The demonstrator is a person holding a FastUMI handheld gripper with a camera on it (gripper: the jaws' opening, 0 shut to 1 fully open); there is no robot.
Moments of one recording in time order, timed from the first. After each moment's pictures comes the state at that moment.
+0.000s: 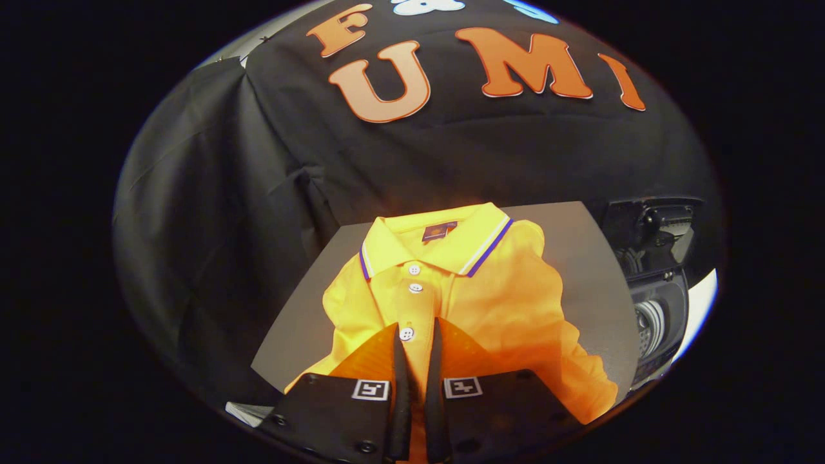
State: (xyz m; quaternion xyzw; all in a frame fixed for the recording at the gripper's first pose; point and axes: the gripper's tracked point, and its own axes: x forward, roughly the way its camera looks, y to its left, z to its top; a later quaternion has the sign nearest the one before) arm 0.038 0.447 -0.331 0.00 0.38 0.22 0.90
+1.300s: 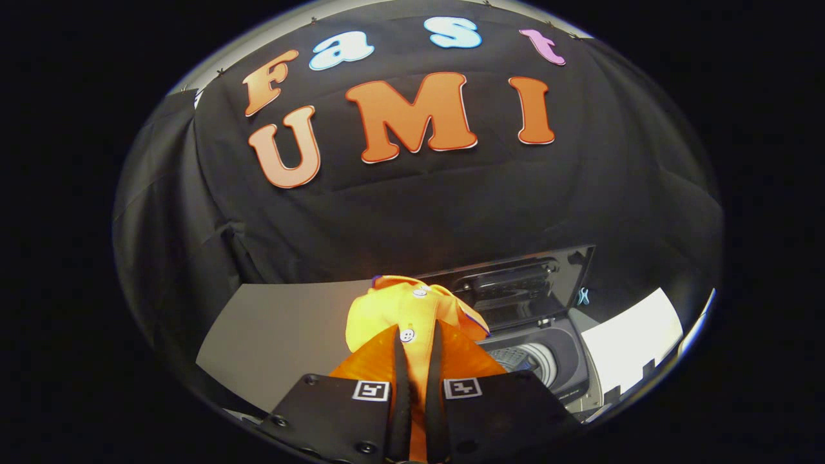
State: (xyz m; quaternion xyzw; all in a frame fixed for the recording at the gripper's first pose) arm 0.109 0.167 -0.208 -0.01 0.29 0.10 0.95
